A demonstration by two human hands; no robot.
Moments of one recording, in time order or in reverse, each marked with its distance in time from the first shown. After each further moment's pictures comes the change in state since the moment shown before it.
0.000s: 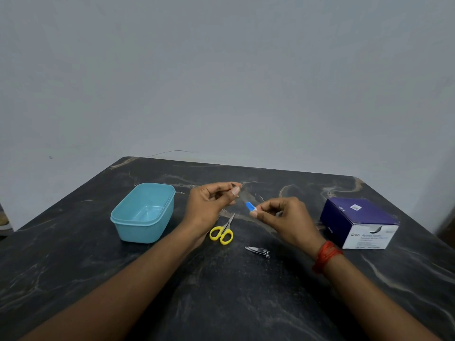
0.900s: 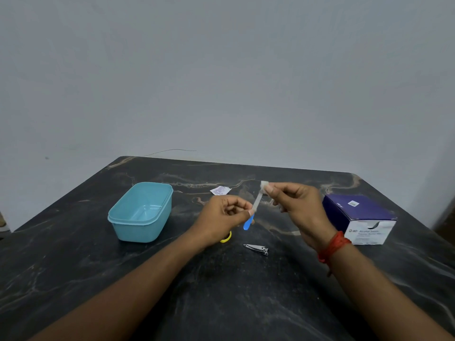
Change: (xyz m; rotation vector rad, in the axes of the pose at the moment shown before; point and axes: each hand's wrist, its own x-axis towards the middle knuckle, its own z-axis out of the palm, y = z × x) left_hand -0.011 -0.011 0.011 0.359 -0.277 0.018; right_hand 0.004 -0.009 -0.017 0.492 0.162 0.143
